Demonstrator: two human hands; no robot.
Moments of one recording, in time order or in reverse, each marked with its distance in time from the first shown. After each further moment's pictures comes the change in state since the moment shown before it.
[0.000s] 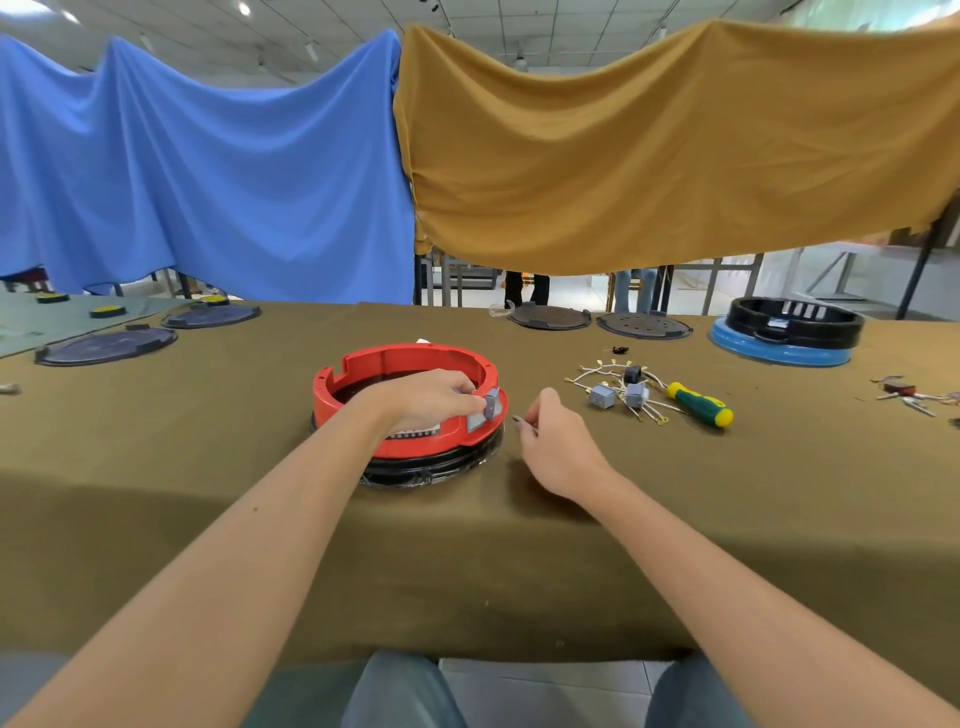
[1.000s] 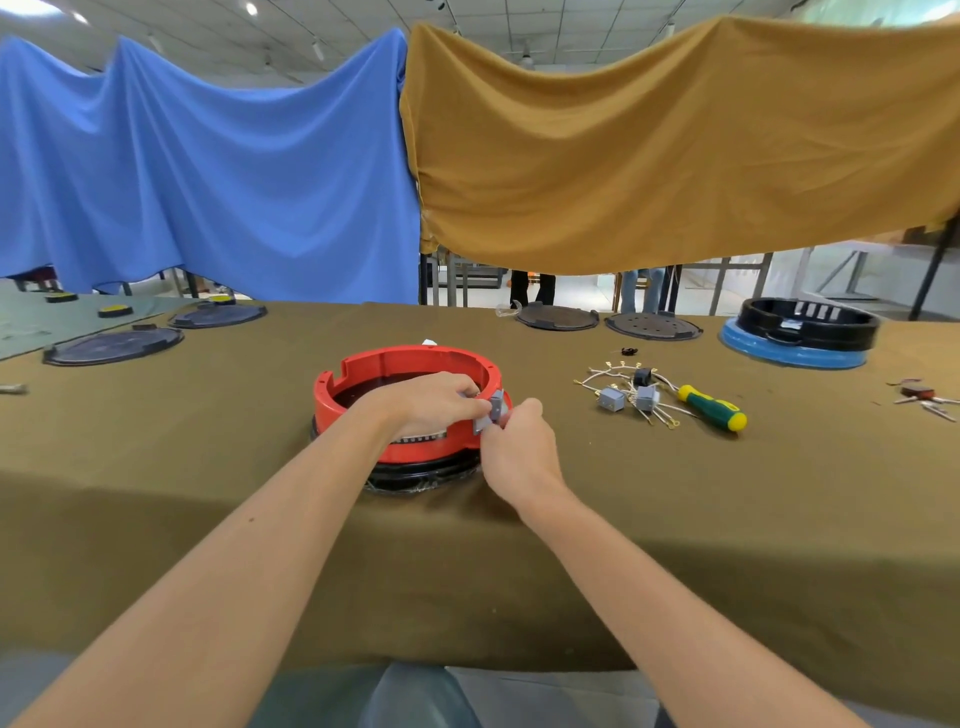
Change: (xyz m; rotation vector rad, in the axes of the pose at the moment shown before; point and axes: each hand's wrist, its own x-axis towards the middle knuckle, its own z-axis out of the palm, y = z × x) left_hand 0.002 -0.003 0.001 0.011 0.030 0.016; right_hand -0.001 -0.036 0.038 0.363 0.104 0.184
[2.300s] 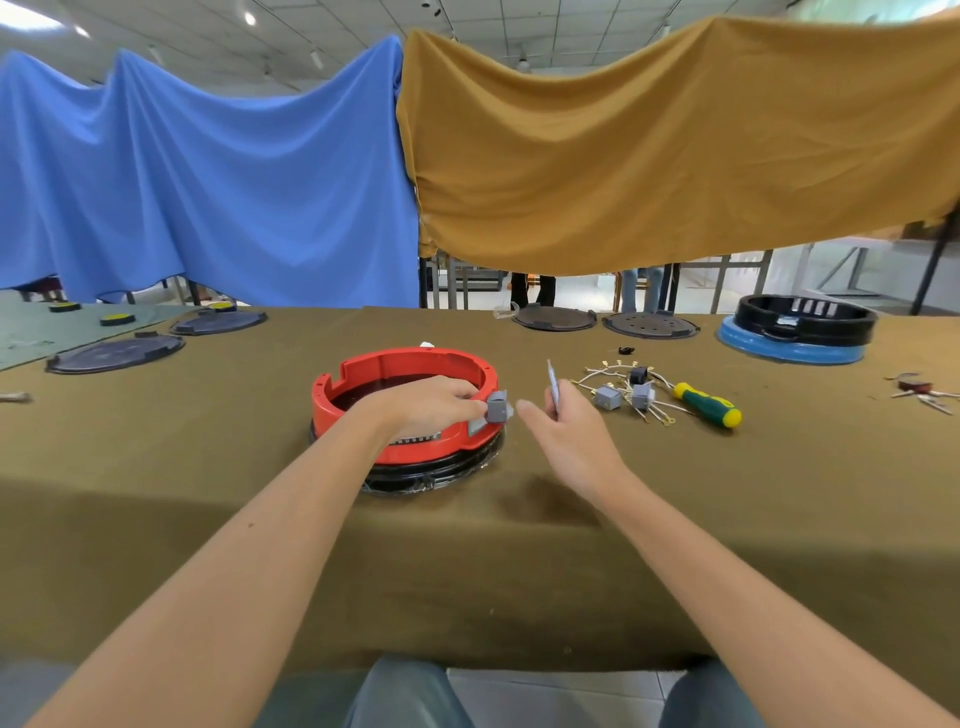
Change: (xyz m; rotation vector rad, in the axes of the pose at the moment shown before) left_hand -0.004 0.002 0.001 0.016 -0.025 0.011; right_hand 0.027 0.034 -0.052 -0.010 -0.034 -0.269
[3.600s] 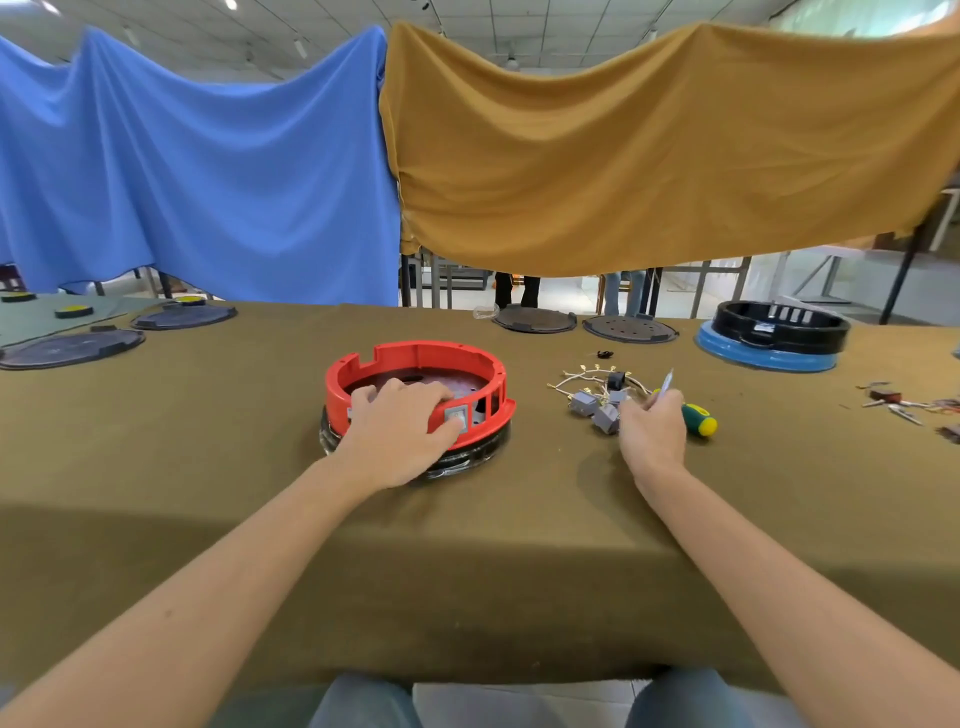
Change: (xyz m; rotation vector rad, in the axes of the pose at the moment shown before) left_hand 0.006 -0.015 0.043 0.272 0.543 0.108; right_hand 0.052 0.078 -0.069 0.021 0.500 0.368
